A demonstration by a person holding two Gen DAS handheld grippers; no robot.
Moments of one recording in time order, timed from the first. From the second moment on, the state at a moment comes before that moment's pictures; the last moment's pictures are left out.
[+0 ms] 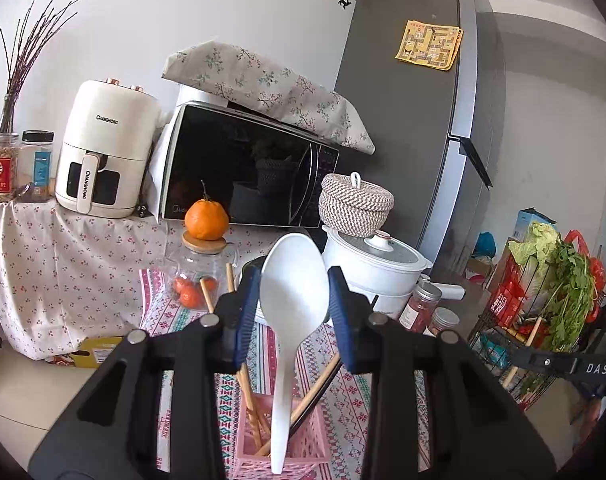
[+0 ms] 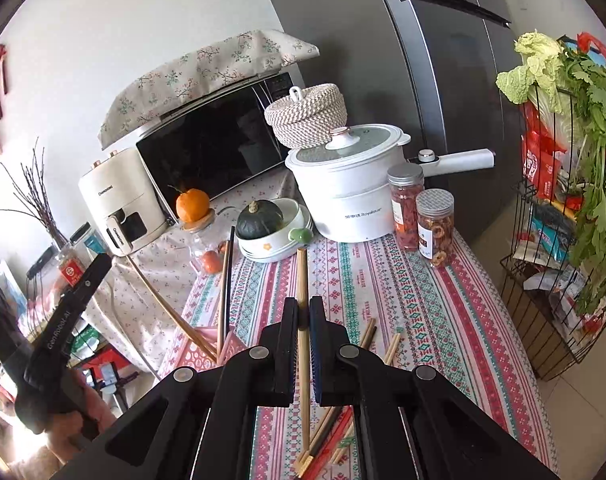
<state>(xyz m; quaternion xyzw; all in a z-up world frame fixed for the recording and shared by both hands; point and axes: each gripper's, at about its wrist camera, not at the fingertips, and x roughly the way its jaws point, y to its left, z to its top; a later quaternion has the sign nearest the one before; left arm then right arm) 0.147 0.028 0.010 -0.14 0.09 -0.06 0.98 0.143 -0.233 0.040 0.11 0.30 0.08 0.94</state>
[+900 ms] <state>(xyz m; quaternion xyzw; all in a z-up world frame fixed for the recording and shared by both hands) 0.146 0.043 0.000 -0.14 0.19 -0.05 0.97 0.150 -0.203 0.074 0.12 0.25 0.11 0.96</state>
